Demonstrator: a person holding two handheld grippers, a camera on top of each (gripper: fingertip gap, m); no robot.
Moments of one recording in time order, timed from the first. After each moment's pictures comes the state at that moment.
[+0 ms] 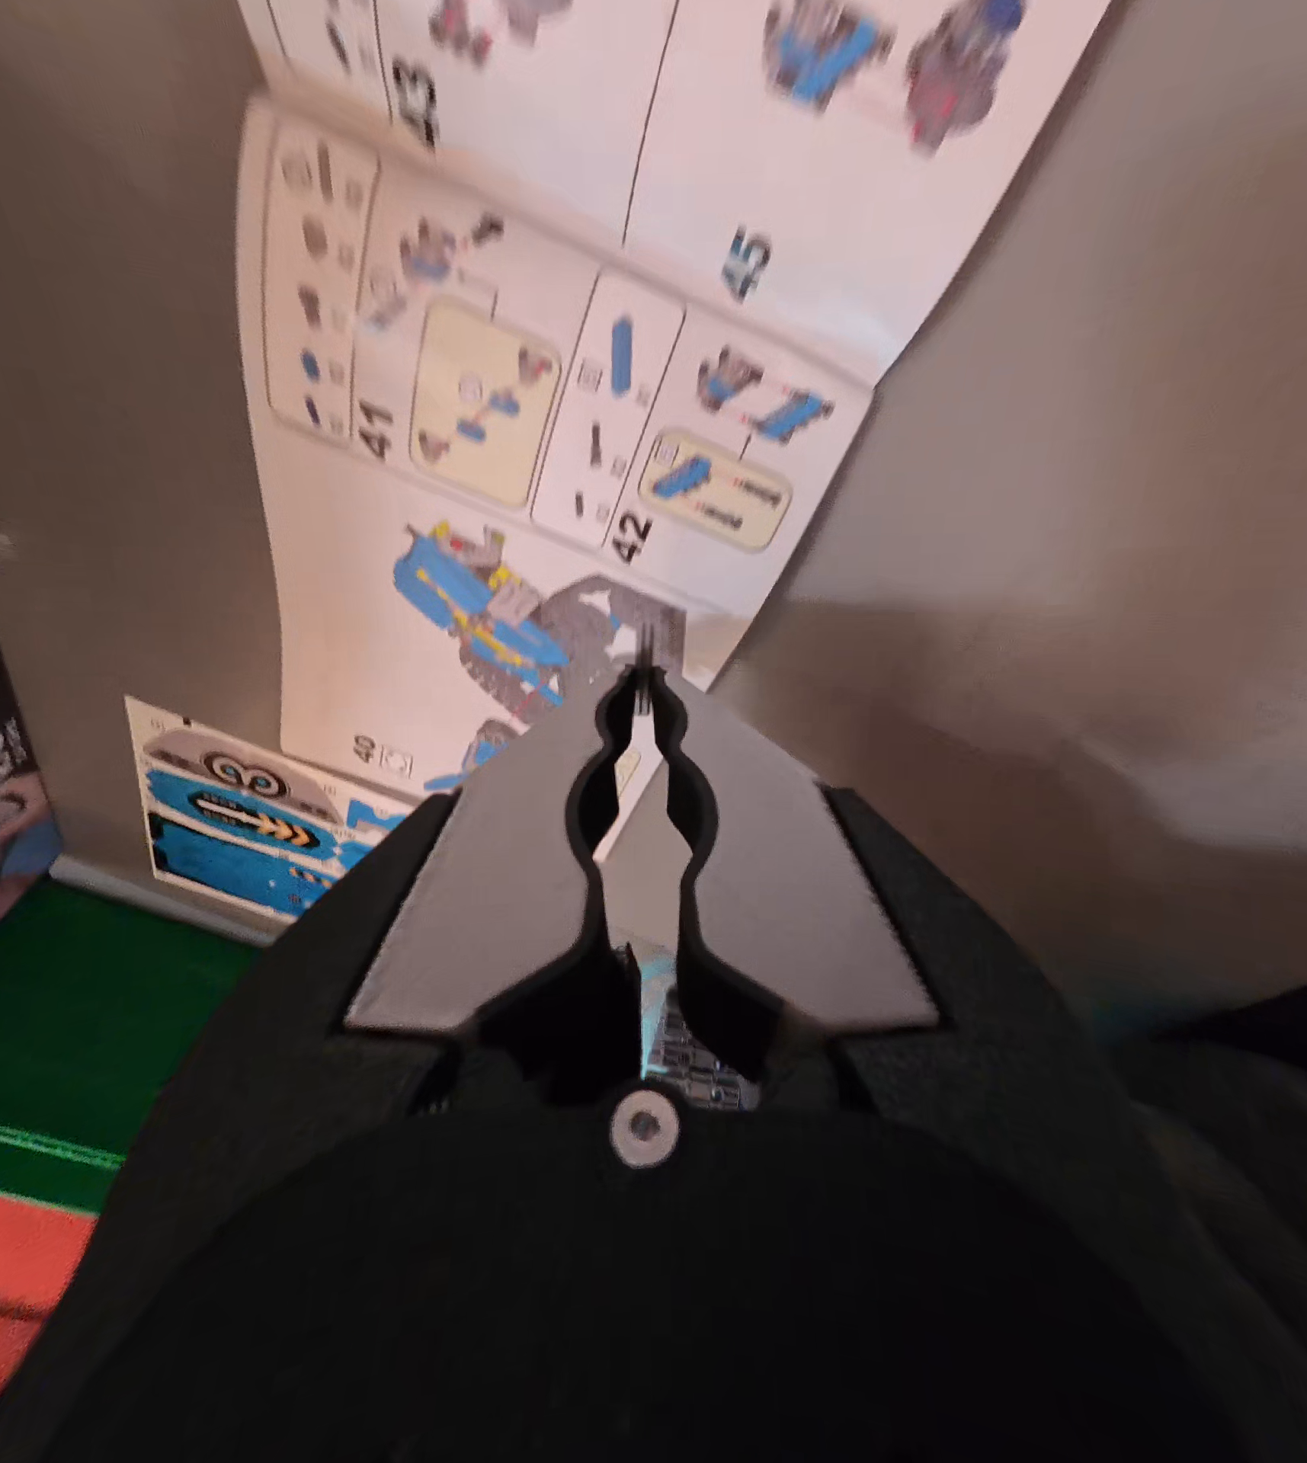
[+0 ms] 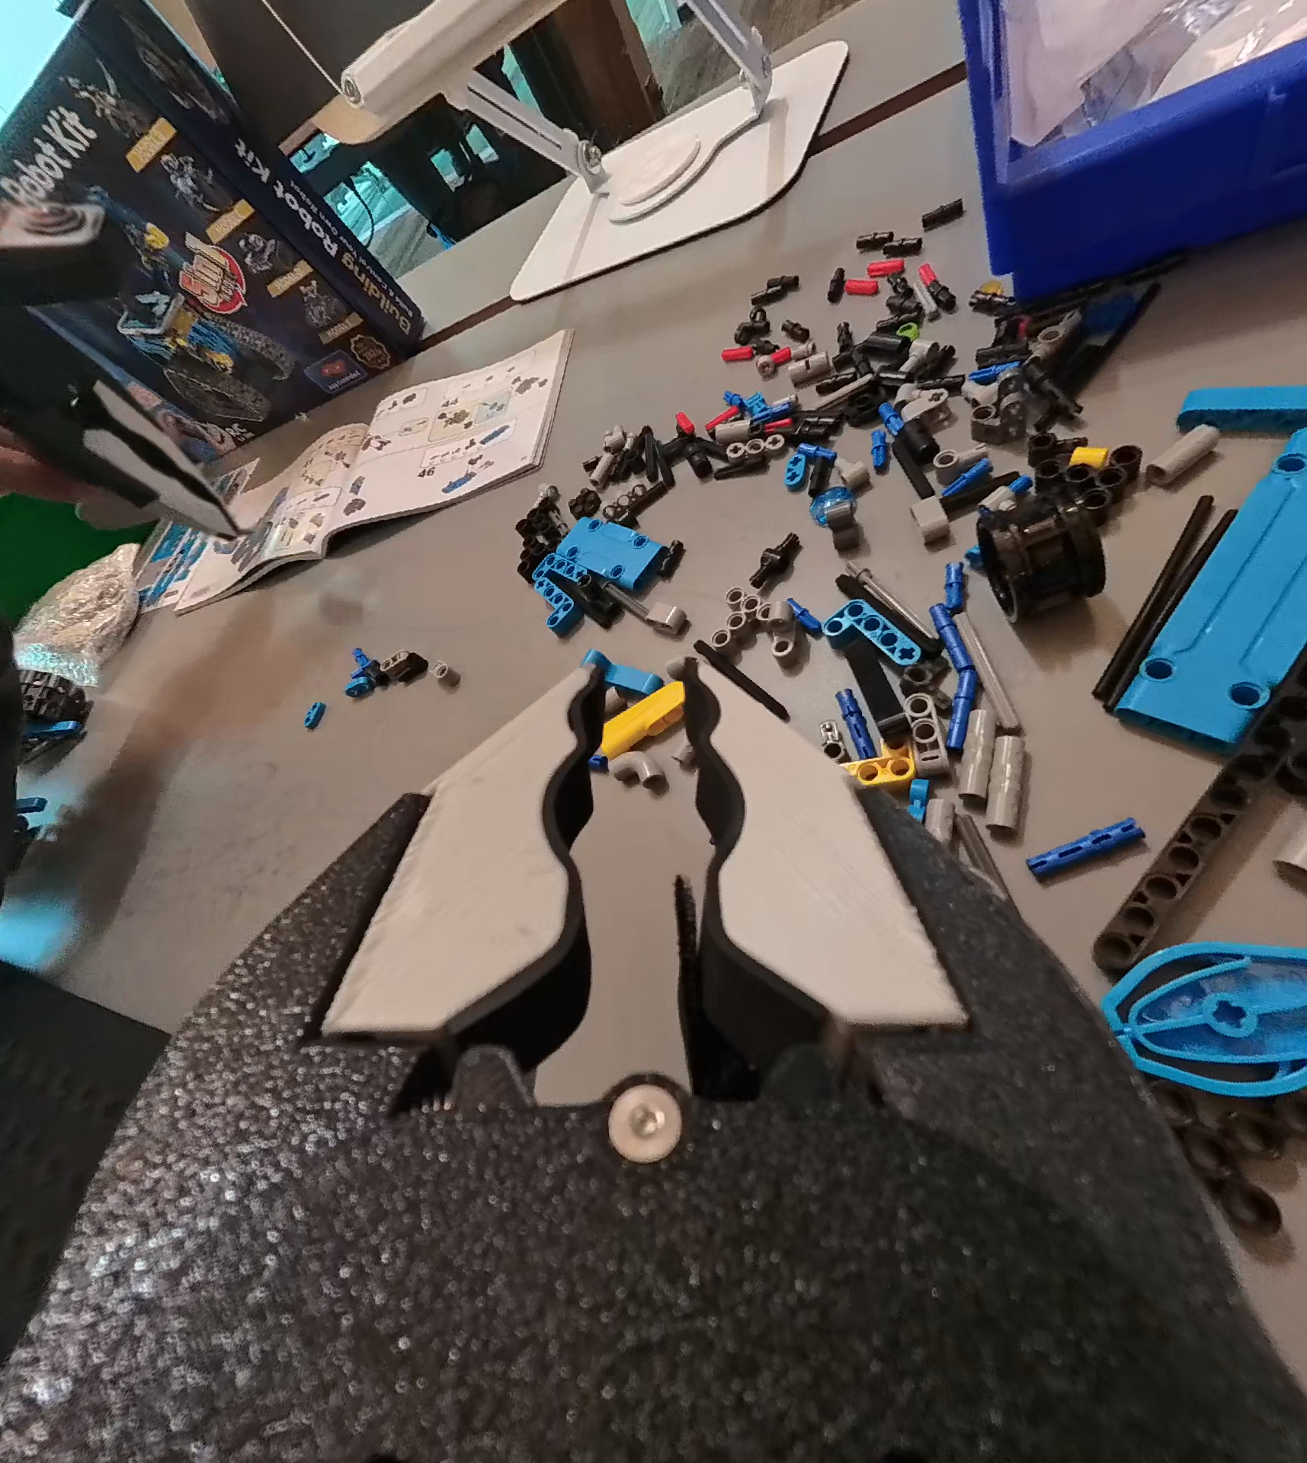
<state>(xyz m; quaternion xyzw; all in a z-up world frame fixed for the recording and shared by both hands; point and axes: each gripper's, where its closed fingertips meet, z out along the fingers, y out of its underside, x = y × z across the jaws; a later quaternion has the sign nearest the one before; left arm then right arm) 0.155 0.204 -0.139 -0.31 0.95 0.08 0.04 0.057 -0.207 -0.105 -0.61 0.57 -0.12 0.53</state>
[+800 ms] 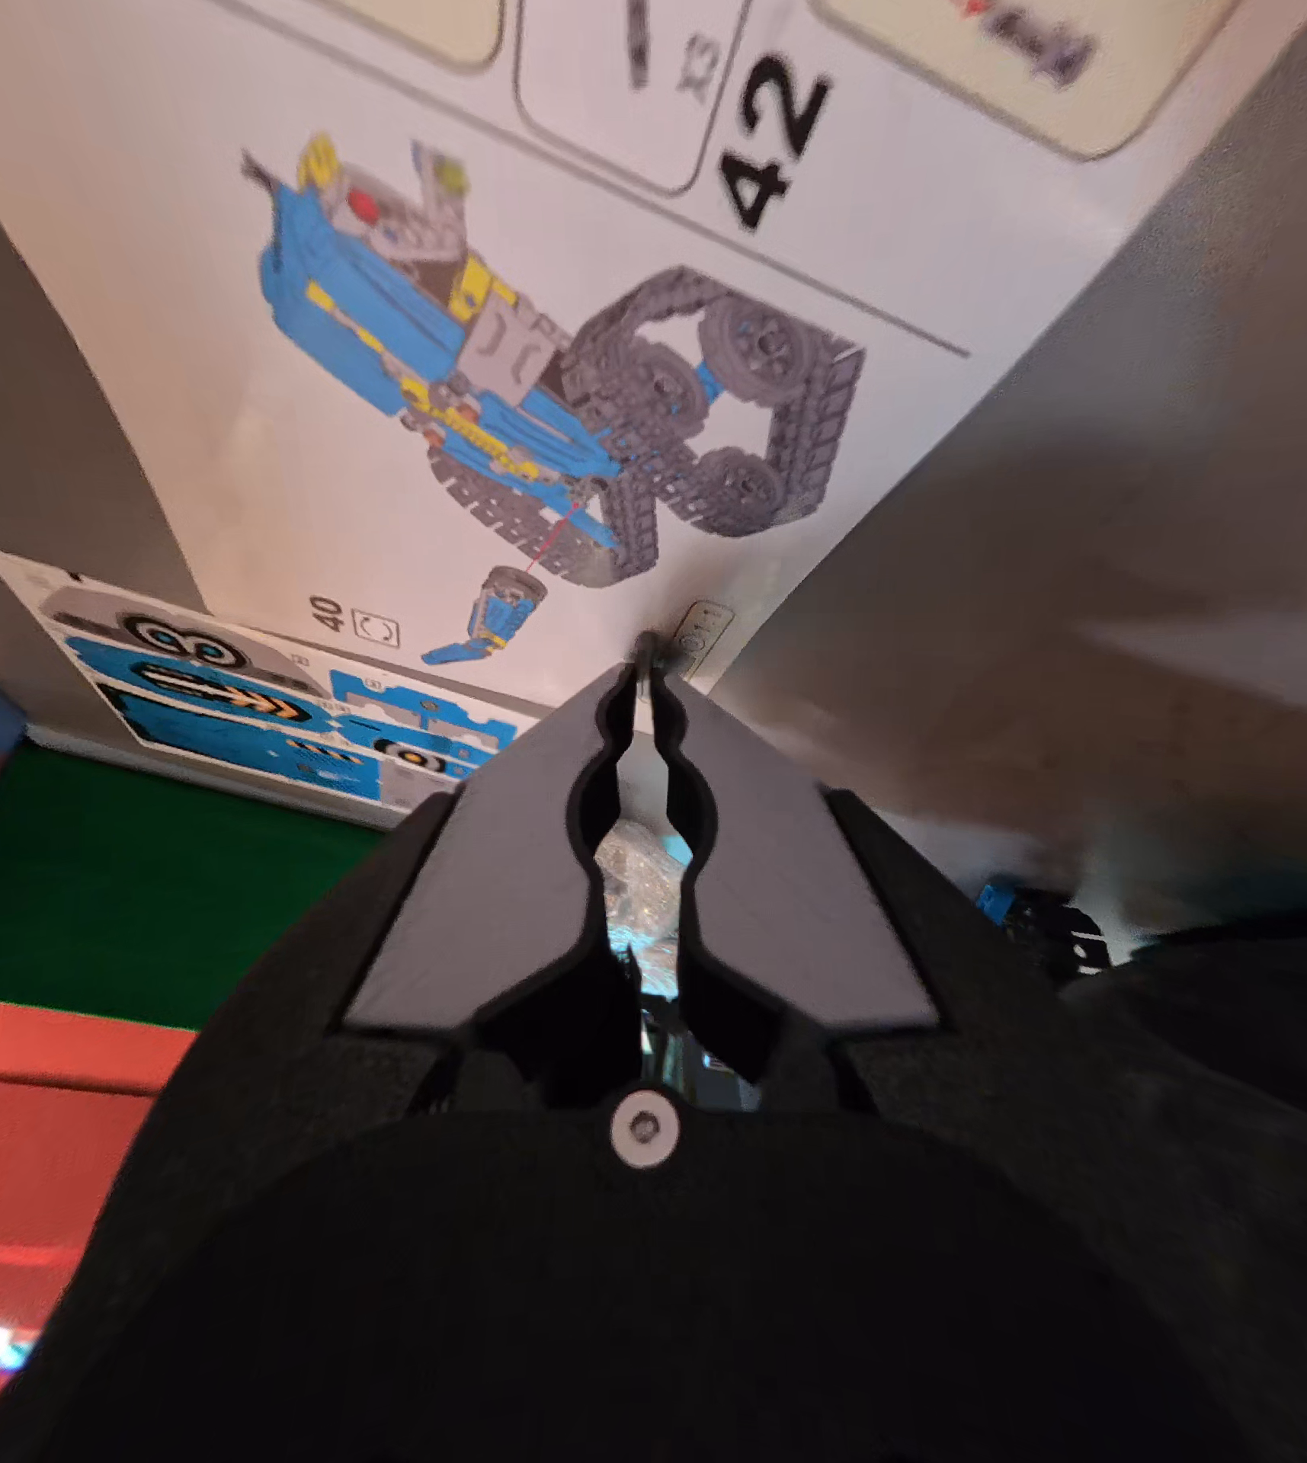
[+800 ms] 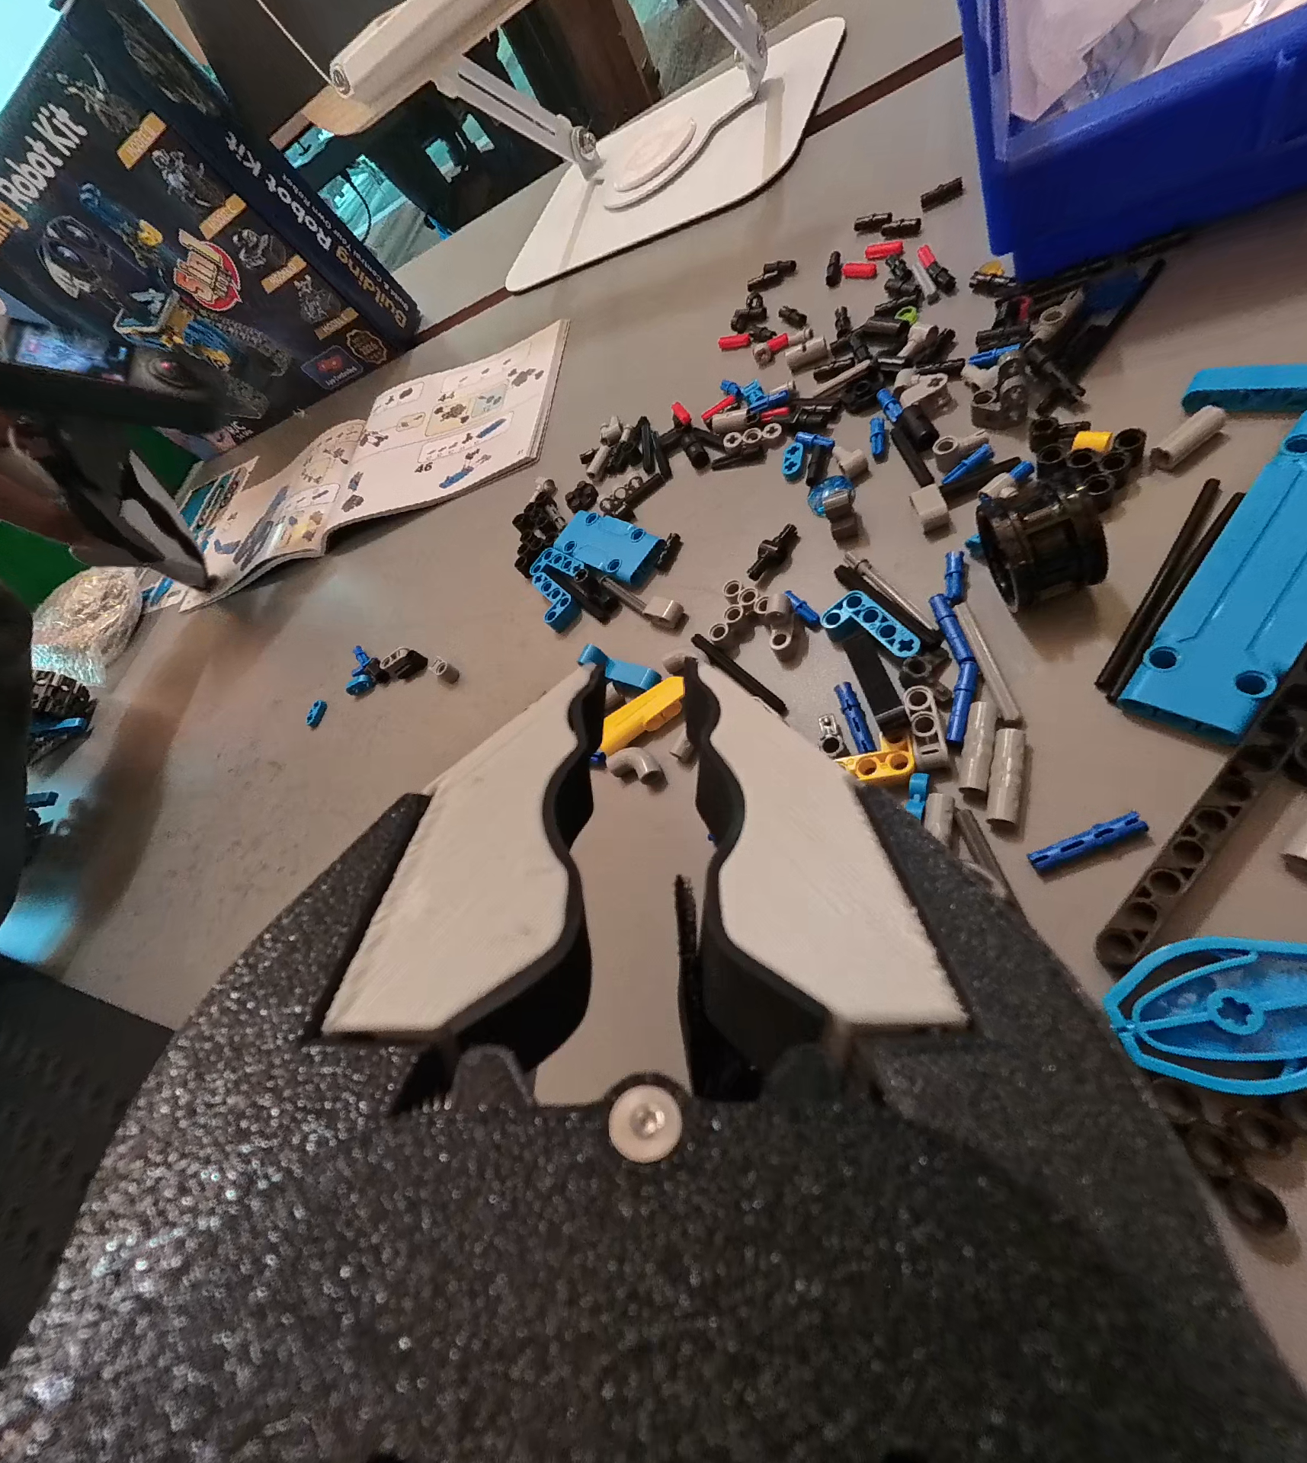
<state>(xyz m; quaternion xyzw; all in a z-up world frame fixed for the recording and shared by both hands) 0.133 0.276 -0.162 -0.28 0.93 0.24 0.00 0.058 -0.207 -0.107 -0.61 0.58 -0.11 0.53</state>
